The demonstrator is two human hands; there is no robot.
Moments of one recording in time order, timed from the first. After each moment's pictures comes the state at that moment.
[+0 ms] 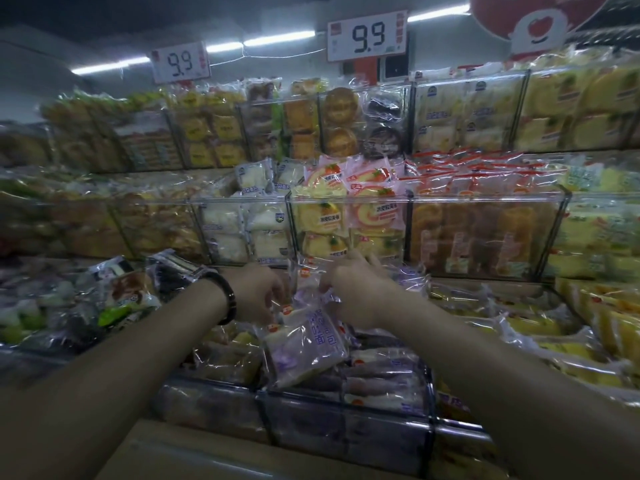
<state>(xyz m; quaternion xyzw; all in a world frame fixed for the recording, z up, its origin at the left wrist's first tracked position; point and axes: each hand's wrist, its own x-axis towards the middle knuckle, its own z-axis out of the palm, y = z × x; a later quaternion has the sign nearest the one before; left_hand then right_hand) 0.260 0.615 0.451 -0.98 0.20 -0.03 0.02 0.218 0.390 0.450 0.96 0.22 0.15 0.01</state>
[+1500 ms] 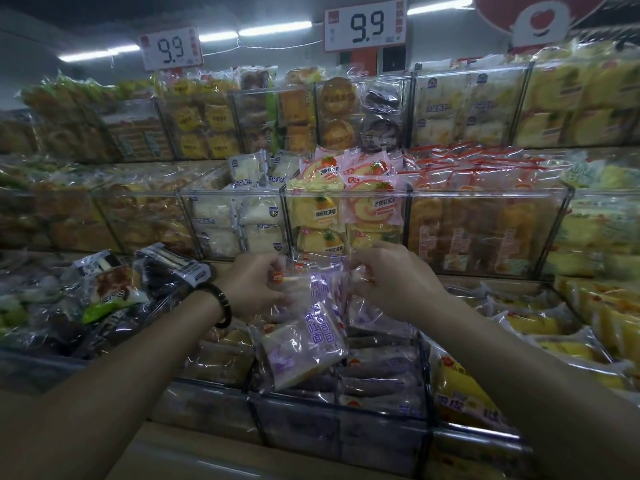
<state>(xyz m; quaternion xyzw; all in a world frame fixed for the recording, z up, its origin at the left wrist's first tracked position) 0.267 0.605 0.435 -0.95 0.16 -0.14 -0.21 0.213 0.344 0.445 0.96 0.13 0.24 -0.11</state>
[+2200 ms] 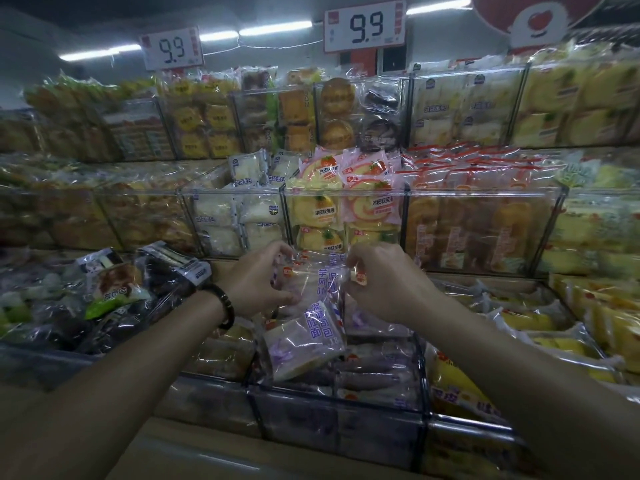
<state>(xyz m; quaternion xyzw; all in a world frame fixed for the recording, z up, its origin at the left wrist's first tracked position) 0.251 0.596 0.438 -0.94 0.19 -0.15 -0.24 0.205 0.352 0.446 0.95 0.15 0.24 -0.15</state>
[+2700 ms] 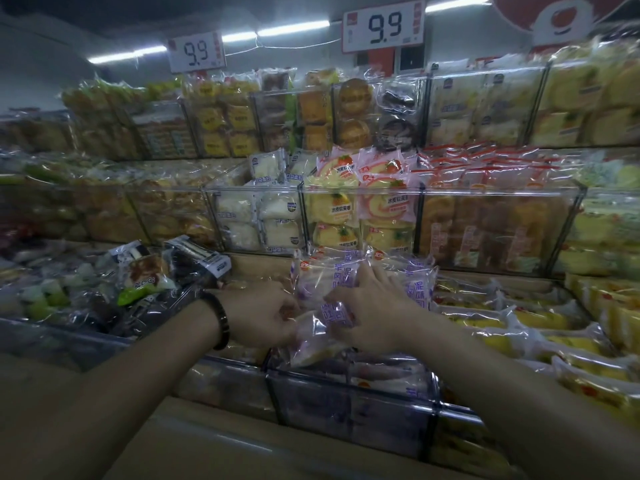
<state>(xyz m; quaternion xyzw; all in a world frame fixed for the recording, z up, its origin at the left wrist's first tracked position) 0.203 0.618 0.423 -0.97 0.24 -0.04 0.01 0.175 0.385 0.424 0.98 0.20 0.09 0.02</state>
